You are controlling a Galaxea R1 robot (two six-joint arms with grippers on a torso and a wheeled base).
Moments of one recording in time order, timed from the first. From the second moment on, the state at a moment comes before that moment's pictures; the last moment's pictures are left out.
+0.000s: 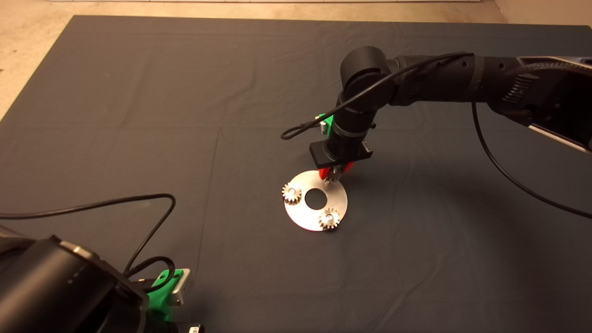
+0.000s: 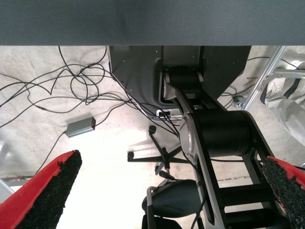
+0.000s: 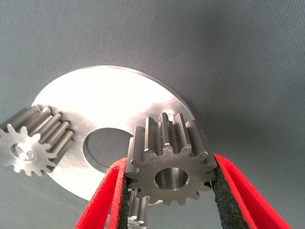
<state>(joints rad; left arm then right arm) -0.15 2.25 -0.29 0.28 1.53 -1.95 0.38 2.86 -1.37 -0.18 -1.52 1.23</state>
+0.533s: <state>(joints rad) -0.15 2.25 -0.29 0.28 1.53 -1.95 0.33 2.95 -1.36 -0.21 -1.53 1.05</state>
